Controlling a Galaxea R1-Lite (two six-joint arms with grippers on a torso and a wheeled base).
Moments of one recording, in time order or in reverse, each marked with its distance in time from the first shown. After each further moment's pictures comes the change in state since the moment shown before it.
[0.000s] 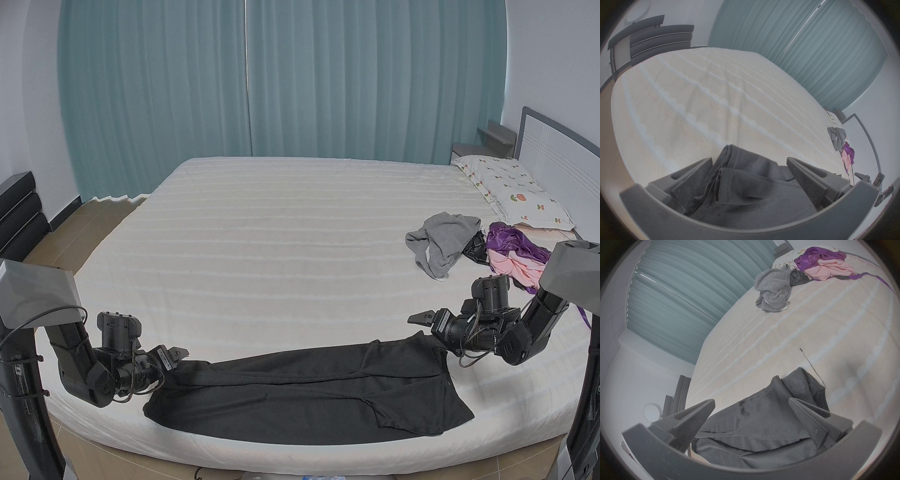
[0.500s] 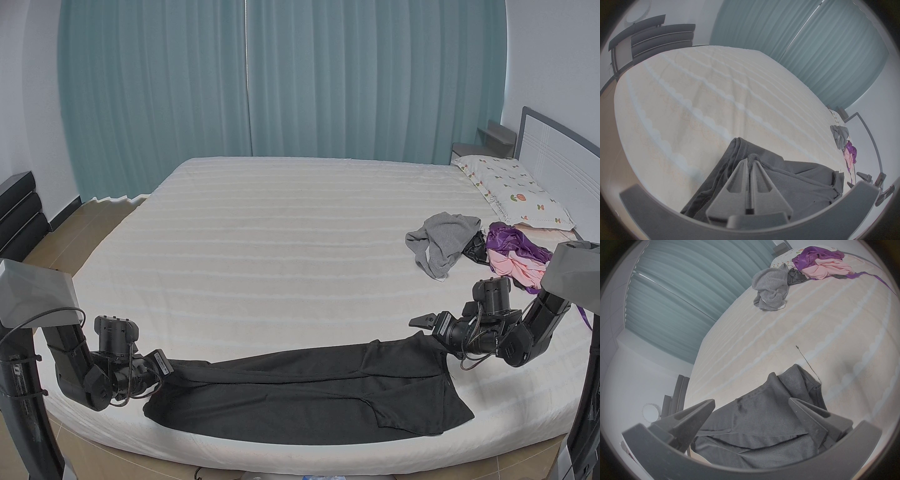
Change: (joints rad) left arm 0.007 -0.002 0.039 -0.014 0.011 0.004; right arm 0.000 -0.010 0.022 0.006 -0.006 -0.001
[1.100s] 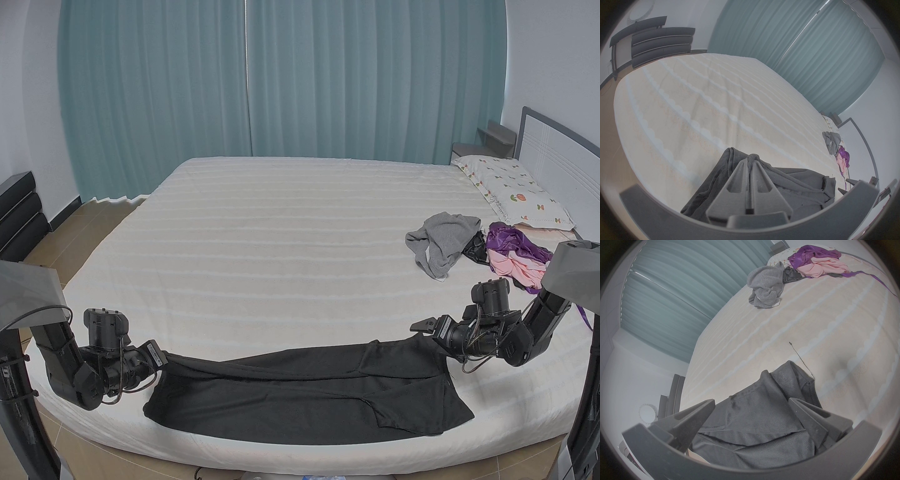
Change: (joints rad) left arm 0.015 -0.079 0.029 -0.029 -0.024 -0.011; right arm 0.002 -0.005 -0.002 0.055 -0.023 -0.005
